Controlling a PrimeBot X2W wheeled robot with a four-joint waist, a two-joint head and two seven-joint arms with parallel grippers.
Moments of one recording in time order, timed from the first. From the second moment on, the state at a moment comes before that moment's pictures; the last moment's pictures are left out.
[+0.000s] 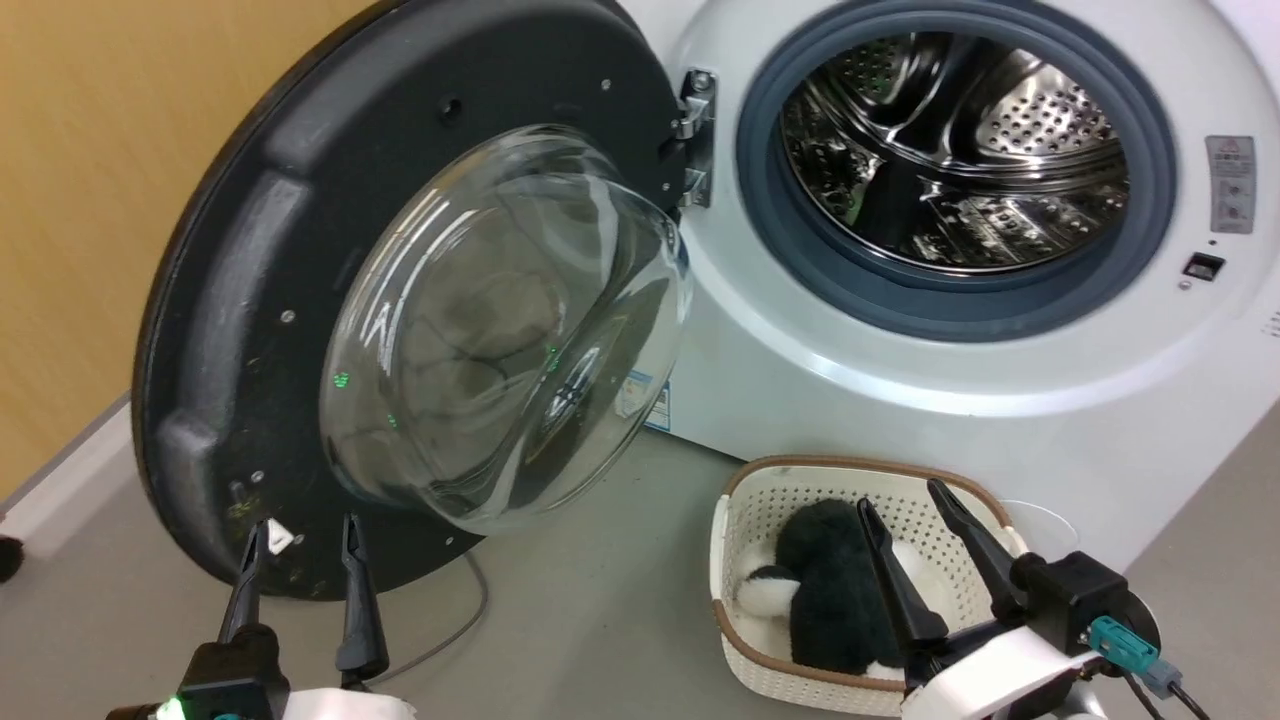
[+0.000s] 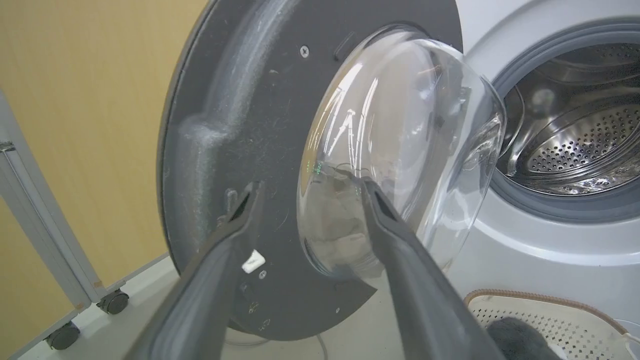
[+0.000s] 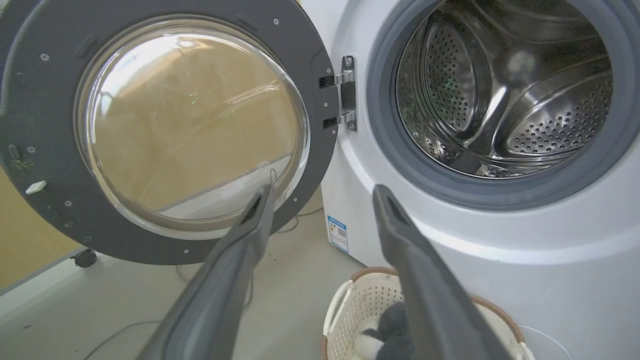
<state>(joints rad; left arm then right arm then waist) 0.12 0.05 0.03 -0.10 -0.04 0.12 -0.18 -0.07 -0.10 0.21 0.15 0.21 0.13 -0.18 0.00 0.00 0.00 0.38</state>
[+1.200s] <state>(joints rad) 0.16 0.05 0.05 -0.14 -0.06 0.16 -0.26 -0.10 -0.11 0.28 0.20 0.29 0.13 -0.25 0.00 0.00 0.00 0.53</state>
